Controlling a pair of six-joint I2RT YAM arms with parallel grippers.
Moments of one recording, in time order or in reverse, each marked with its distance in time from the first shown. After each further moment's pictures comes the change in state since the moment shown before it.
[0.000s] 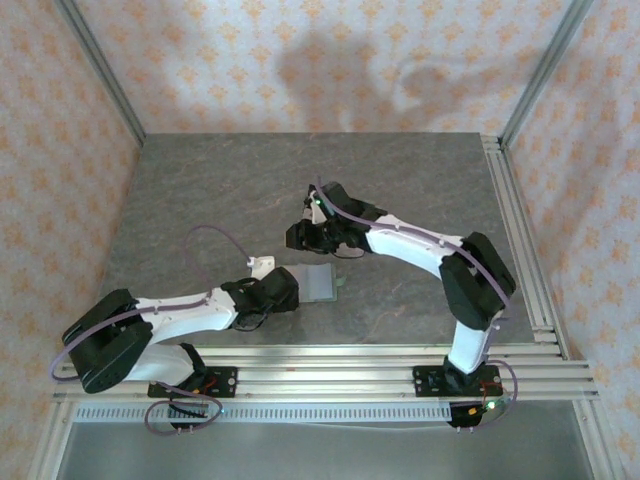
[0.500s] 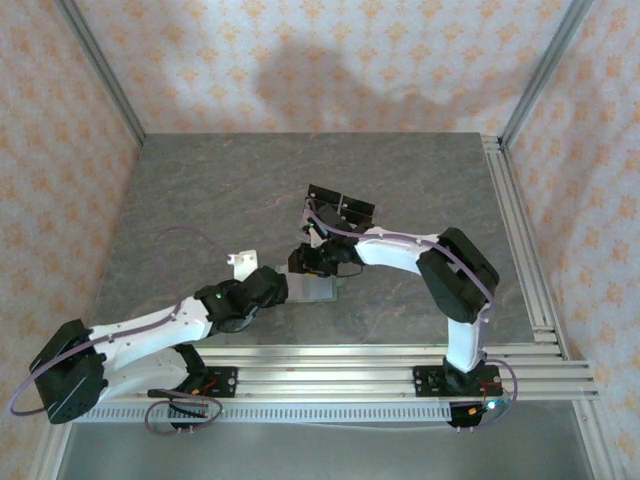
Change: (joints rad) left arm 0.000 -0.250 -0.009 -0.151 -0.108 -0.059; right arm 0.043 0.120 -0.057 0.013 -0.025 0.017
